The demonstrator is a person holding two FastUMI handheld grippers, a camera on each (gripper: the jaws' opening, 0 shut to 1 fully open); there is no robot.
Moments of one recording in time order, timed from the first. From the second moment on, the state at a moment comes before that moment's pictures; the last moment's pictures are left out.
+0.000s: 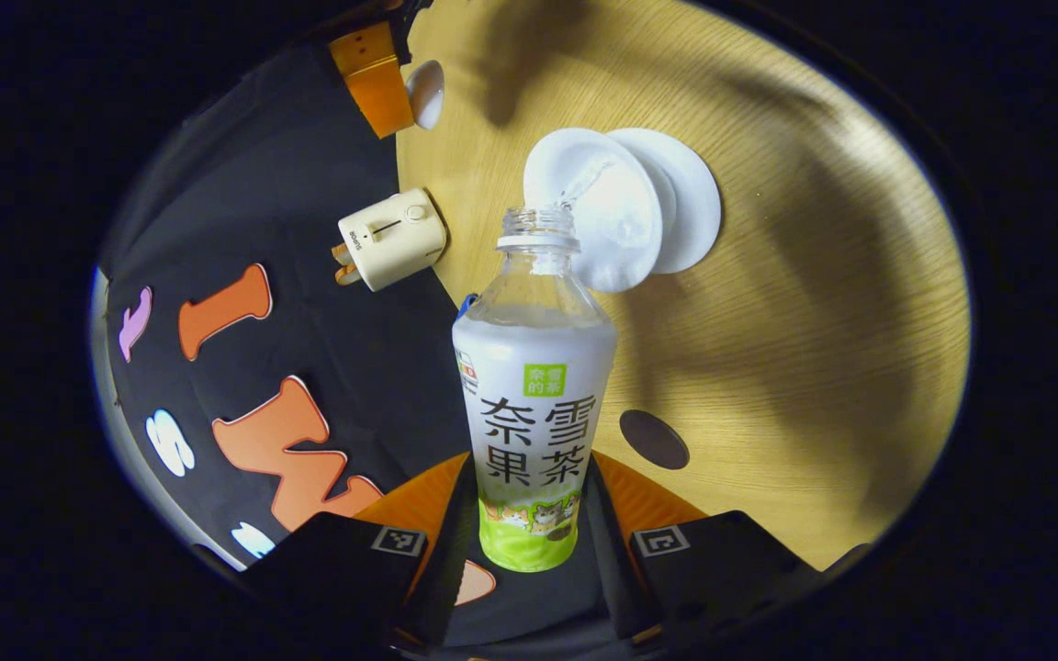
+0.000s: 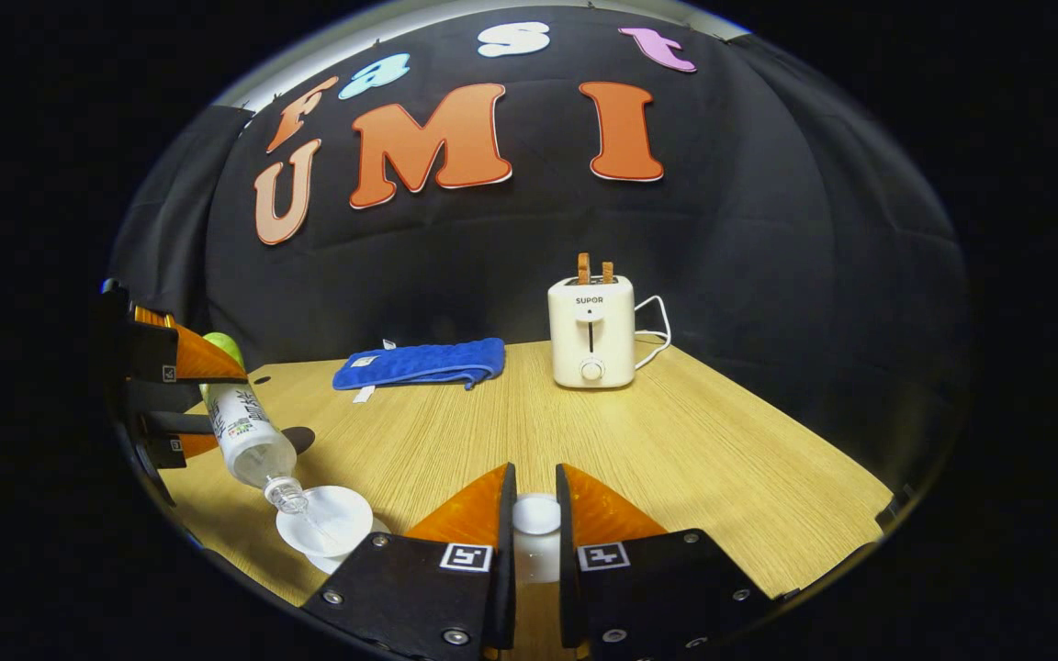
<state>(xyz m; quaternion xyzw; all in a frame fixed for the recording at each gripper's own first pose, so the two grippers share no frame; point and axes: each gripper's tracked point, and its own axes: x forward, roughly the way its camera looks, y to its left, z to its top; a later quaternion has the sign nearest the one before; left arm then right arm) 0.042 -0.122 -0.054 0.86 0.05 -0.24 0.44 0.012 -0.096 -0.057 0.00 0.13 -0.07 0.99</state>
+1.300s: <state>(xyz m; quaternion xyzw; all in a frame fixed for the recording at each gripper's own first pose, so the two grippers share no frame) 0.037 -0.114 -0.085 0.83 0.07 -0.28 0.48 0.014 -0.097 -0.064 0.01 0.14 -0.07 0.99</state>
